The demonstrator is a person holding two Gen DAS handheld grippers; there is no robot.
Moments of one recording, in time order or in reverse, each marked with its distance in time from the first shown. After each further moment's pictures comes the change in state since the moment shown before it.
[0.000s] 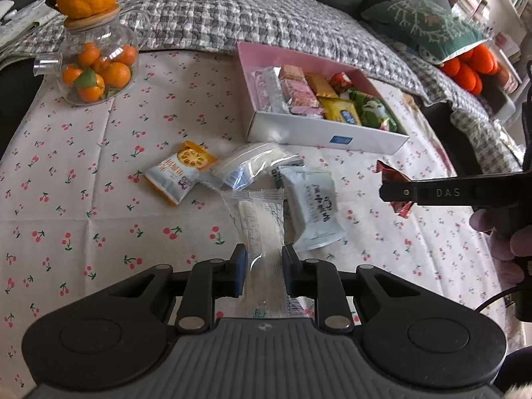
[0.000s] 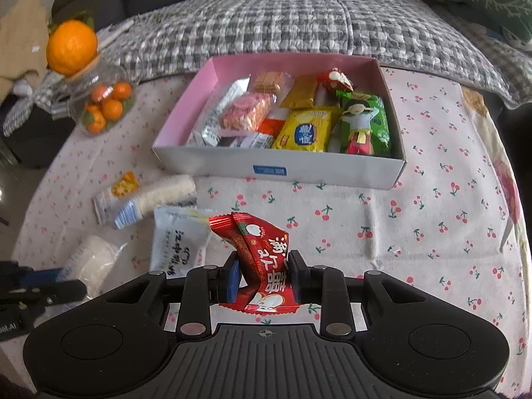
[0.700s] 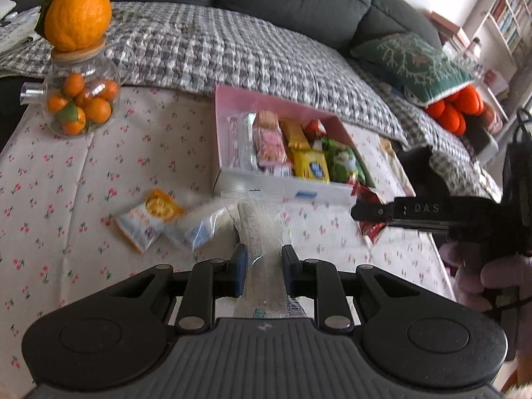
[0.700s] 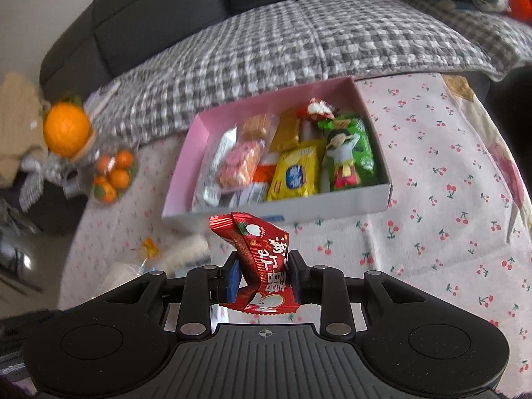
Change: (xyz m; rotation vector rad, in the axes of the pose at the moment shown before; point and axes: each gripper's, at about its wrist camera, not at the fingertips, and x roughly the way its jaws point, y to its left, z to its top) left arm -0.010 -0.017 0.036 -0.073 -0.110 -0.070; right arm -0.018 -0.030 0.023 0.233 -0.091 0.104
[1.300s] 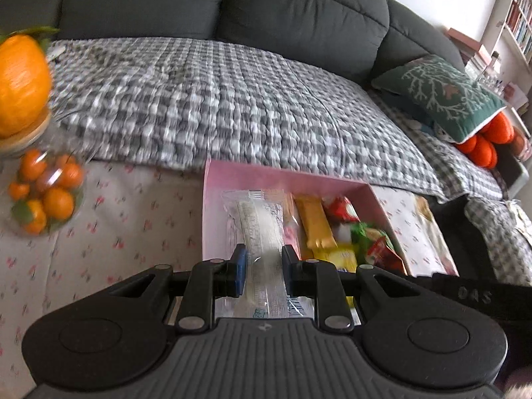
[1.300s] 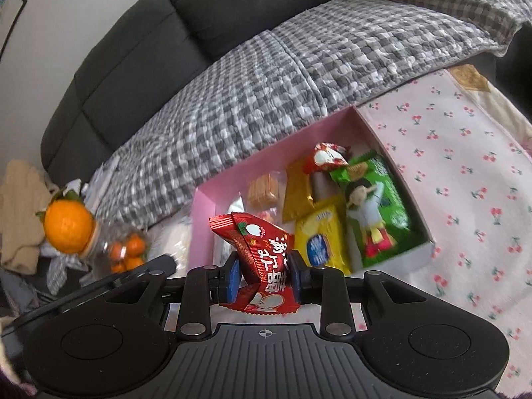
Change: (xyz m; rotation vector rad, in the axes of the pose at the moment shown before) left arm 0.089 -0.010 0.090 0.043 -0.104 0.077; right arm 0.044 -0.013 0.048 0.211 -0.122 0.108
